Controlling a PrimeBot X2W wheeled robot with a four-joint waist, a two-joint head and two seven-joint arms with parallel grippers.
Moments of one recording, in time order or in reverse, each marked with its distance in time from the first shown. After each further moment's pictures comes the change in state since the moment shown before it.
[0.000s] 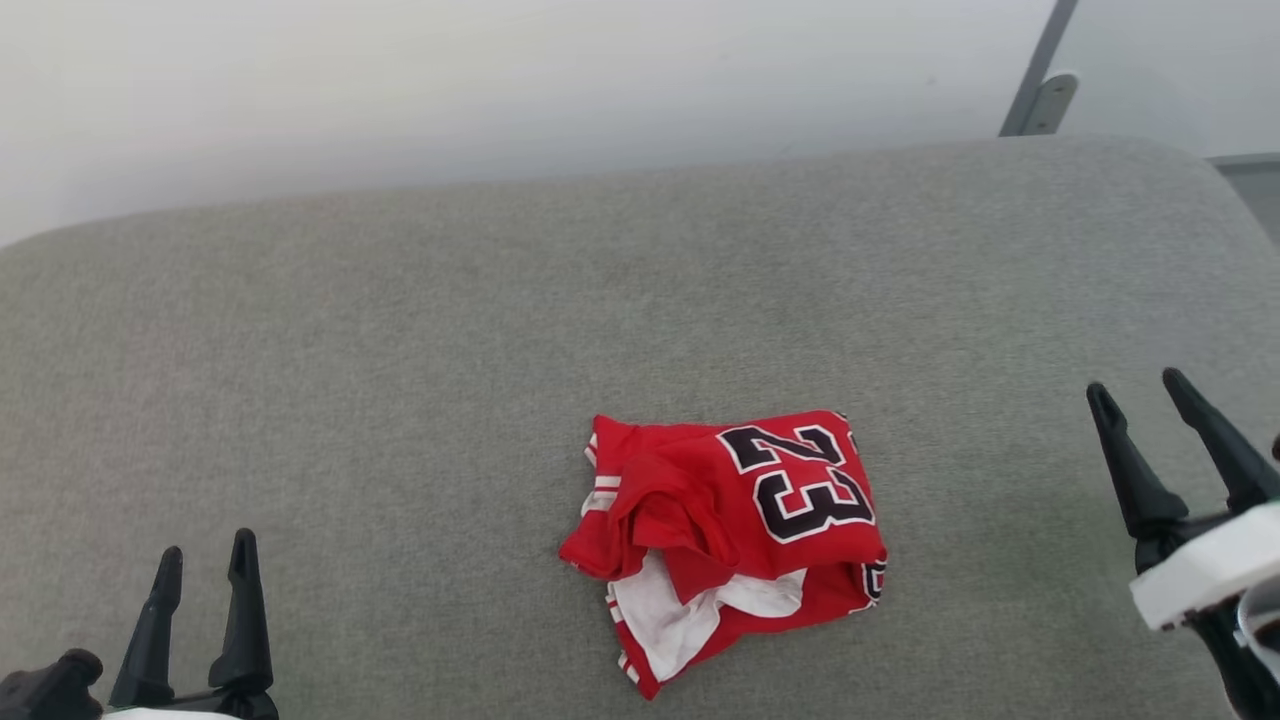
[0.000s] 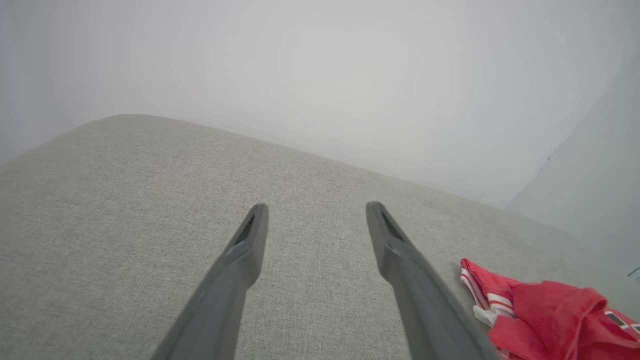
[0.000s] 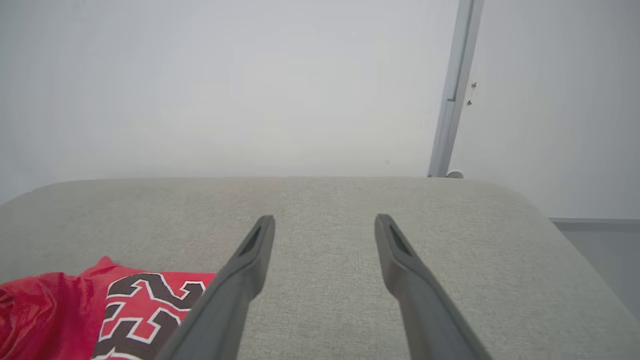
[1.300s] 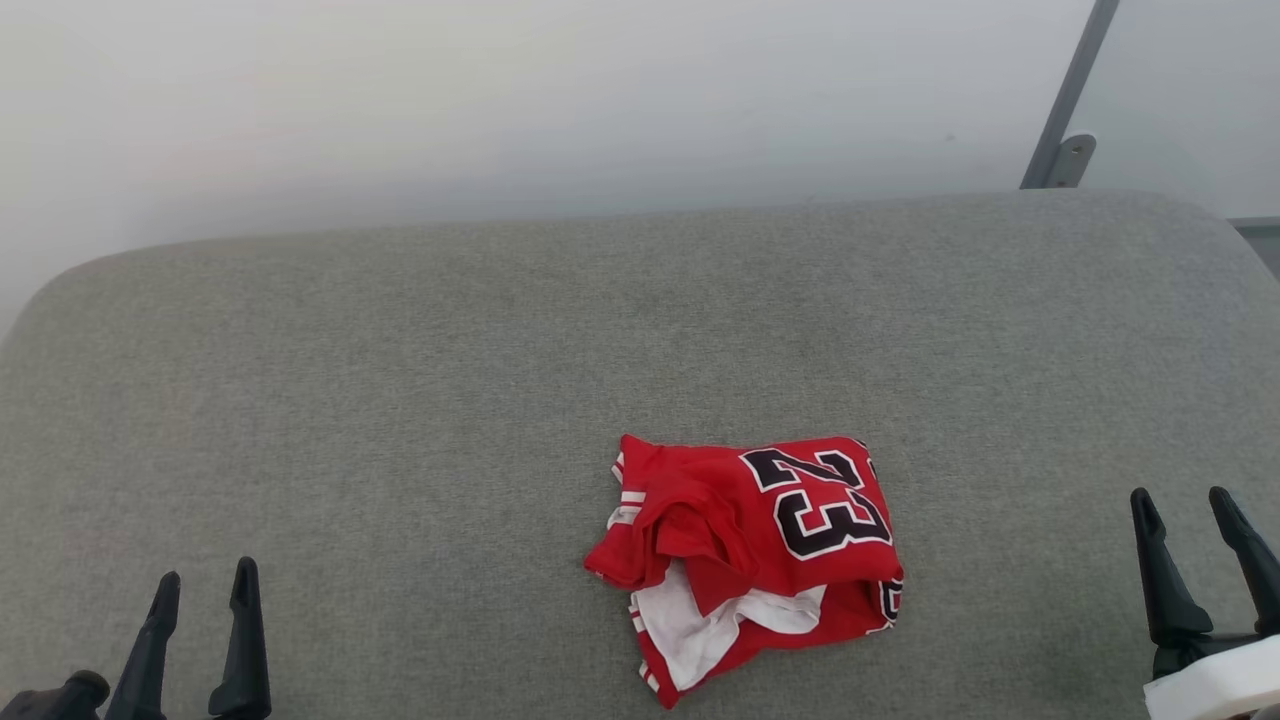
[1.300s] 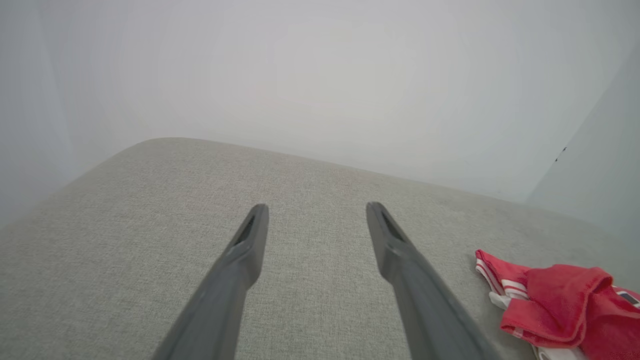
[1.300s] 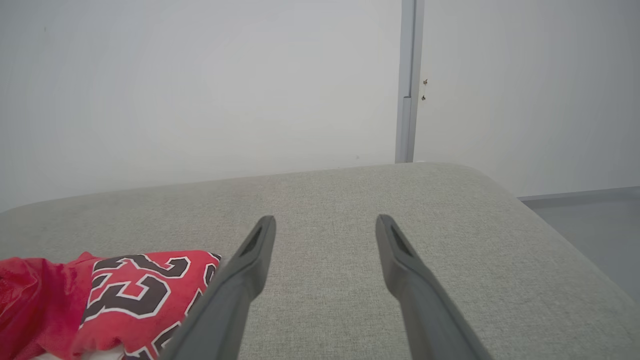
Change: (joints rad) left arm 0.045 0.014 0.008 -0.002 0.072 0.000 0.000; right arm 0.200 0.131 -0.157 0.052 -0.114 0.000 -0.170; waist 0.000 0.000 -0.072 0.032
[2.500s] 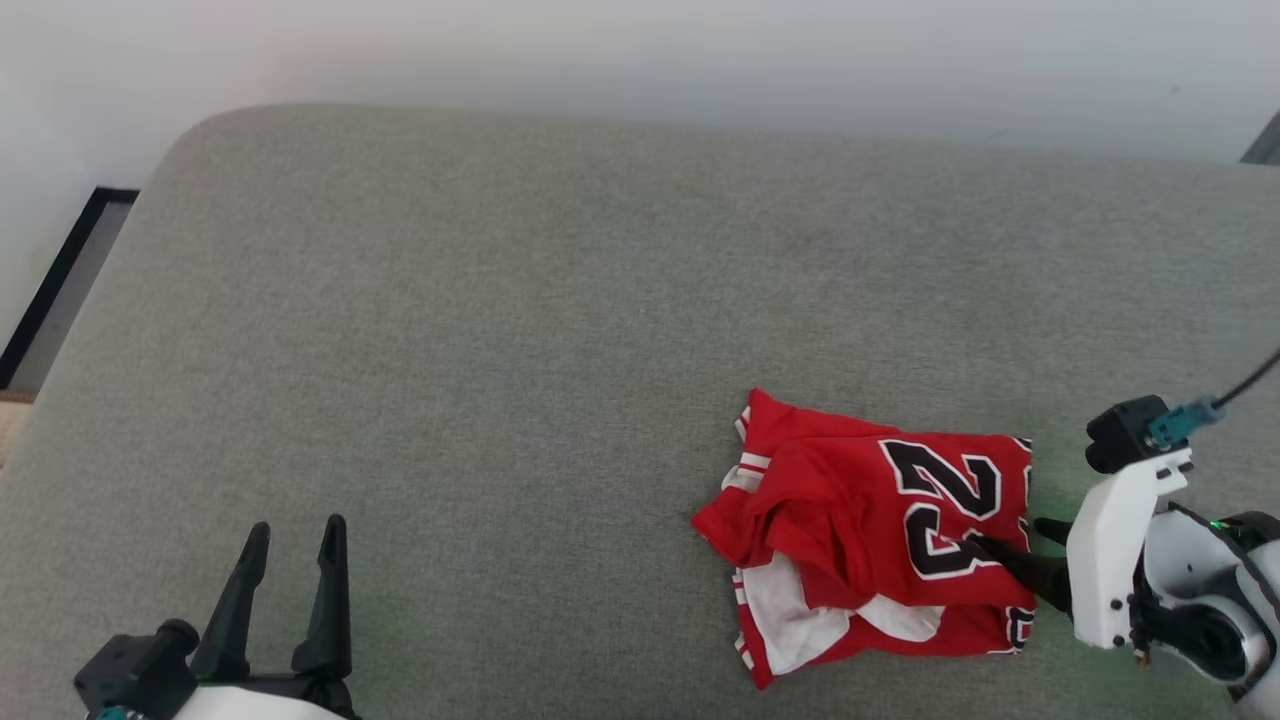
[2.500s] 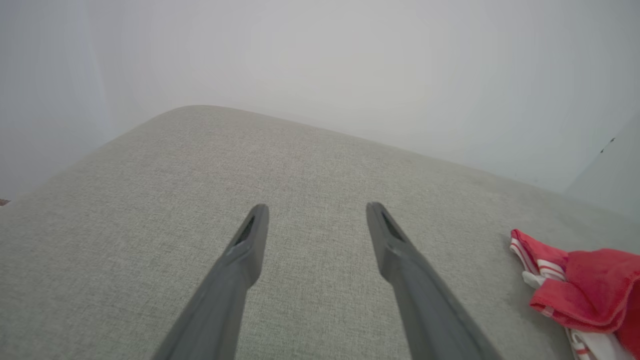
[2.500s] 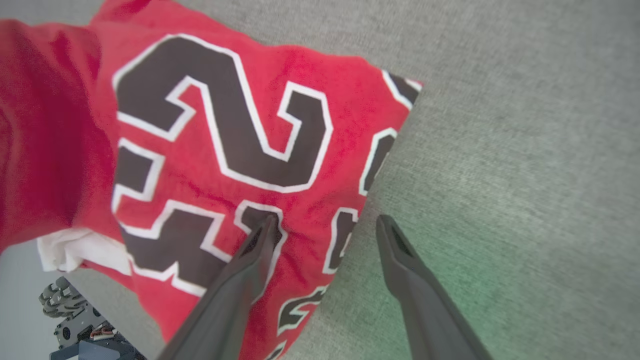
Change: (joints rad) left arm -0.070 -0.030 -0.106 0.004 0.027 0.000 0.000; right arm -0.392 -0.239 0.503 0.116 0.400 0.000 0.820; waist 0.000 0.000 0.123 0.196
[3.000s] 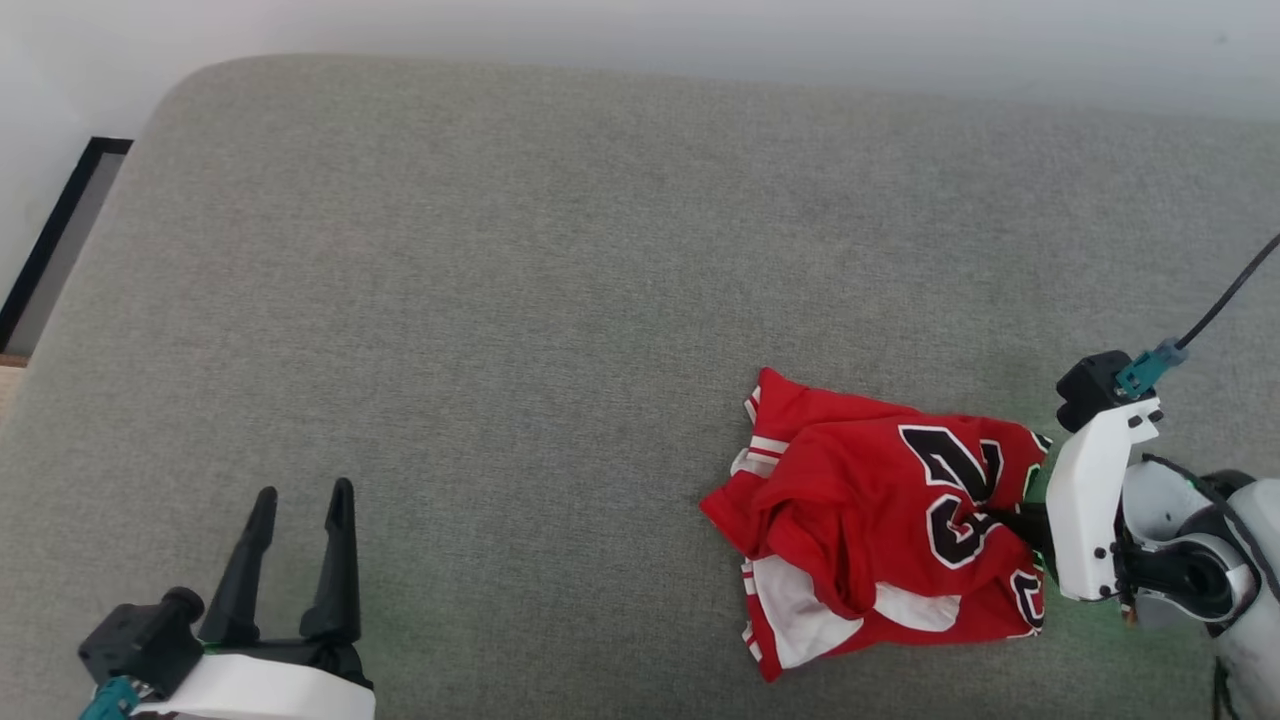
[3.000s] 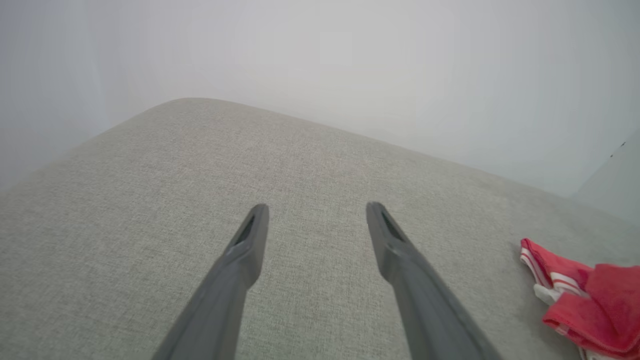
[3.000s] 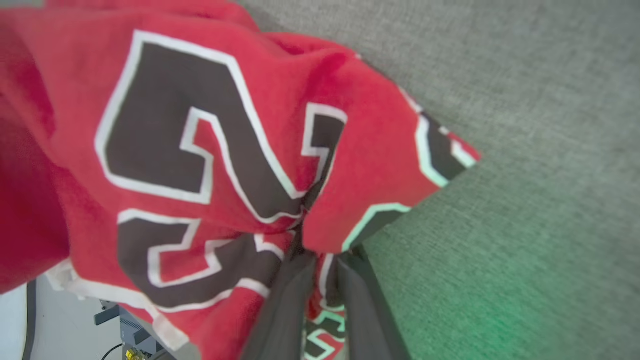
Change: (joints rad) left arm -0.058 -0.030 -0.006 0.005 0.000 0.000 0.000; right arm -0.124 0.057 0.016 0.101 0.043 0.001 0.200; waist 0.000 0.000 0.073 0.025
